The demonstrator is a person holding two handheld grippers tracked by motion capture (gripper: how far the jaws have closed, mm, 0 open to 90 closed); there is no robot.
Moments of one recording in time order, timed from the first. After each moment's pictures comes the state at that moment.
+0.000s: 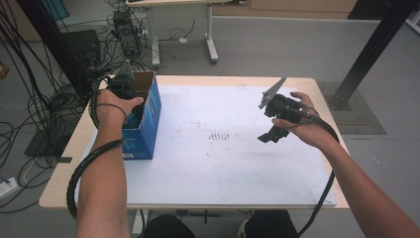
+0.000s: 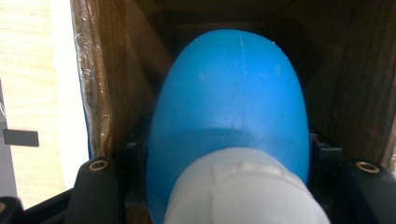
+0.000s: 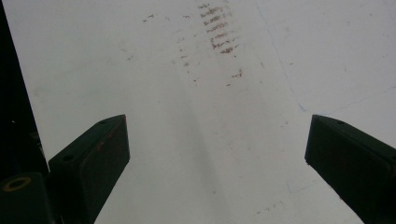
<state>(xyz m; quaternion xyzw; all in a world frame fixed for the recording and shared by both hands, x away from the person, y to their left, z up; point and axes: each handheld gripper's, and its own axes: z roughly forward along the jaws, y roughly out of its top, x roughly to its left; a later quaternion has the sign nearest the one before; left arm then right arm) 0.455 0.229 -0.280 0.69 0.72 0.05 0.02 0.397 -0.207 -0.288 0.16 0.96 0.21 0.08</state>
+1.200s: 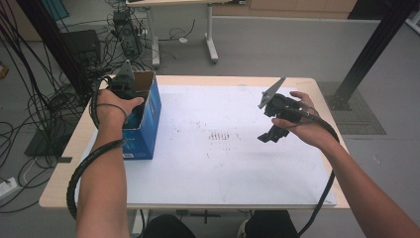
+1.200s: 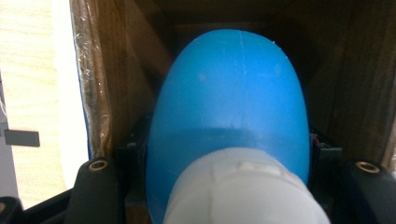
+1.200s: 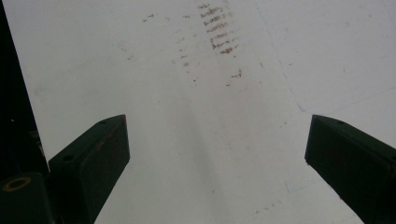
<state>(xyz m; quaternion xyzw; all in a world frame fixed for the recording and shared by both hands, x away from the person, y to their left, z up) 0.455 0.229 -0.280 0.69 0.72 0.05 0.02 0.397 -0.206 -0.286 0.16 0.96 0.21 0.08</state>
